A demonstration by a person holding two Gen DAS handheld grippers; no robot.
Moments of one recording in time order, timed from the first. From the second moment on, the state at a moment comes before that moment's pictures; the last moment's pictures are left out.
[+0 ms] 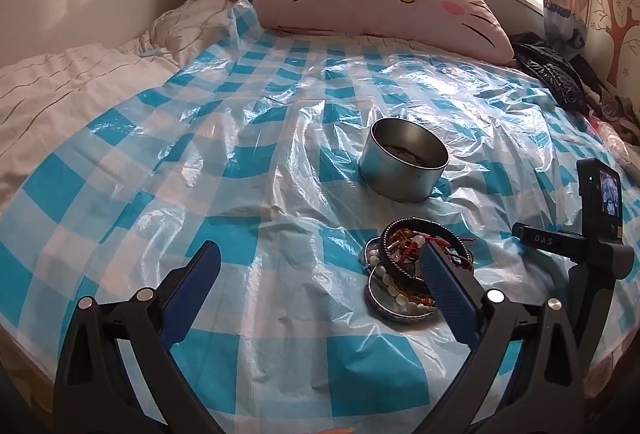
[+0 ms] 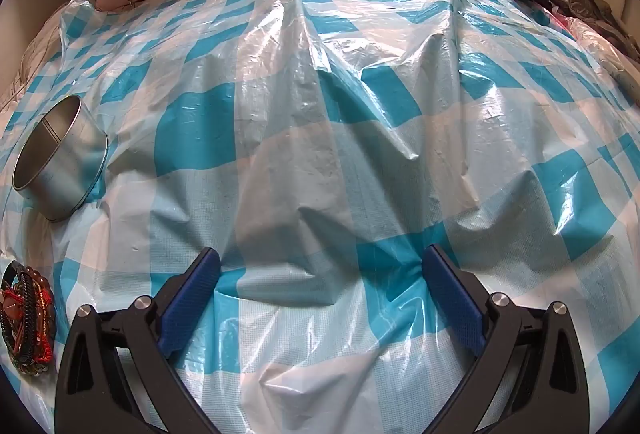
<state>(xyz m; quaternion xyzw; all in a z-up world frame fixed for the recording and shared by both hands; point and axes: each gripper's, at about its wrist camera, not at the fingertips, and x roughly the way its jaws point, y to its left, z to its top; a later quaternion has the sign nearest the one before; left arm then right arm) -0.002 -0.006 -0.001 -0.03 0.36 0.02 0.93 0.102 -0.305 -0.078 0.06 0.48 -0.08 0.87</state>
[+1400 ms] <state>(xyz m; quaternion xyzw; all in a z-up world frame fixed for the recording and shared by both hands) 0.005 -0.009 -0.010 -0.05 0.38 -0.01 0.92 0.051 -0.293 -0.023 0.04 0.39 -0.04 0.92</state>
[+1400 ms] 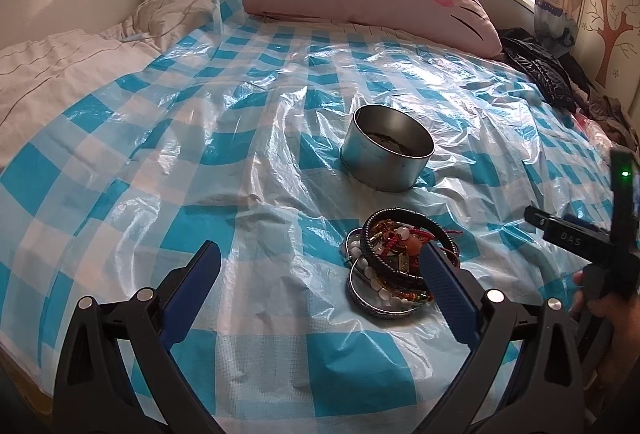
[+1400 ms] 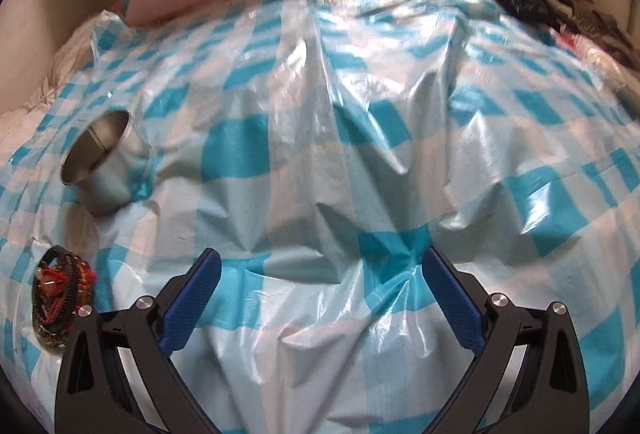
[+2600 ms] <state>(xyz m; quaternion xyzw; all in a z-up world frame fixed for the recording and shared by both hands) -0.010 -0.002 -0.002 -0.01 0.38 0.02 0.92 -0.031 -0.194 0.016 0.05 0.34 -0.05 0.94</state>
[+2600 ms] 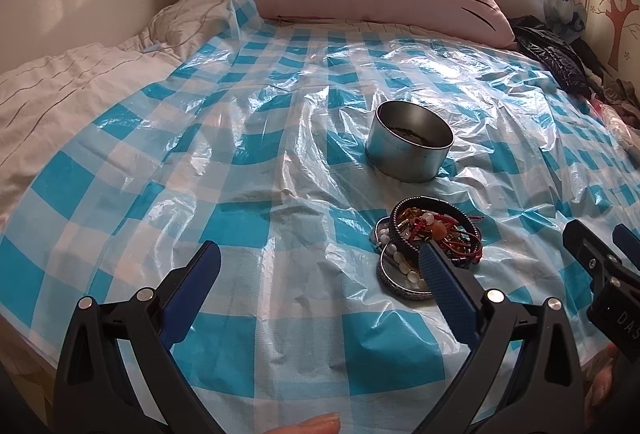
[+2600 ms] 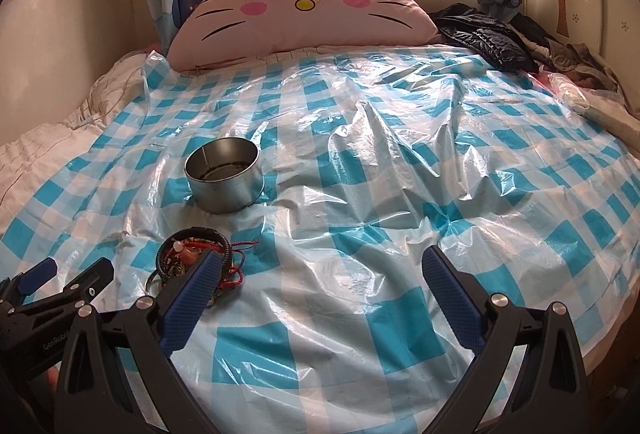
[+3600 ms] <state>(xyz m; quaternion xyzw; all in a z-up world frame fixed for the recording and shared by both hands) 0.074 -0.030 -0.029 -0.06 0.42 -0.07 0.90 -0.036 -0.227 0.011 0.14 0.33 -0.05 0.93</state>
